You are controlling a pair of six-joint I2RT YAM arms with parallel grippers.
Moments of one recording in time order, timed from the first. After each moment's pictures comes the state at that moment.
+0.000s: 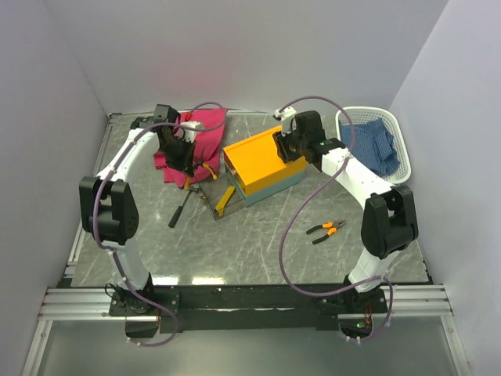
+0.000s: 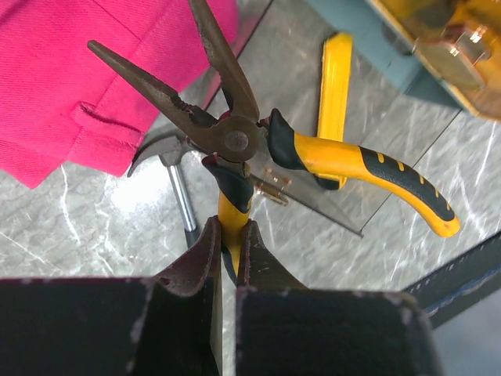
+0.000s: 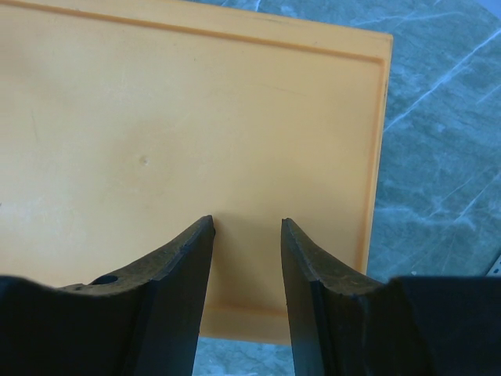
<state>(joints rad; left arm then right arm) -0.17 1.84 1.64 -0.99 0.37 0.18 0.37 1.72 1.39 -0.33 -0.13 -0.20</state>
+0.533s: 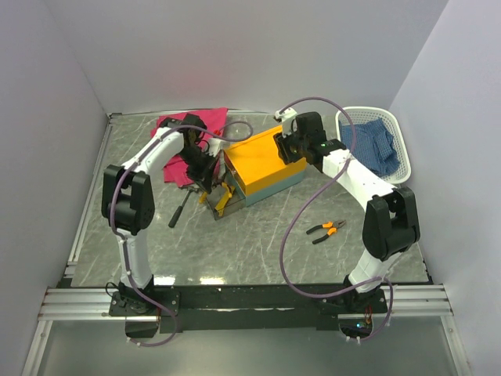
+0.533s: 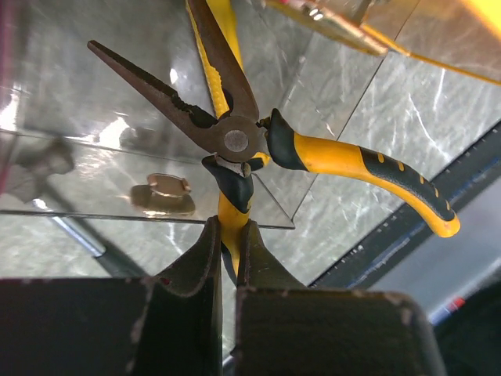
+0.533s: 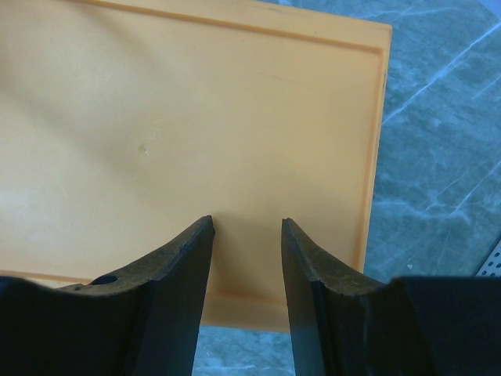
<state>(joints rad) -0.31 2.00 1.74 -1.18 0.46 0.27 0.38 1.70 1.37 -0.33 -0.12 -0.22</state>
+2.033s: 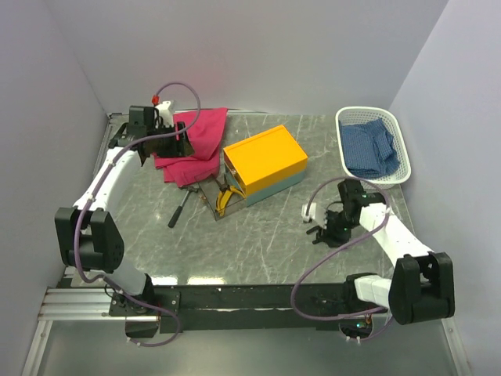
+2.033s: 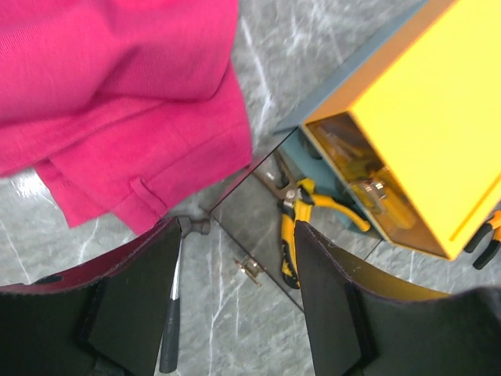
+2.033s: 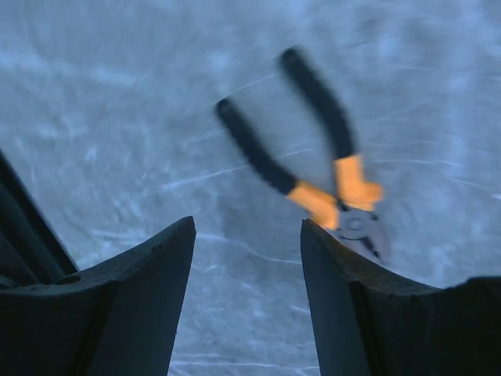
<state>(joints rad) -0.10 1.57 1.41 -0.54 0.35 -0.16 0.11 1.19 0.74 -0.91 -0.37 -1.17</state>
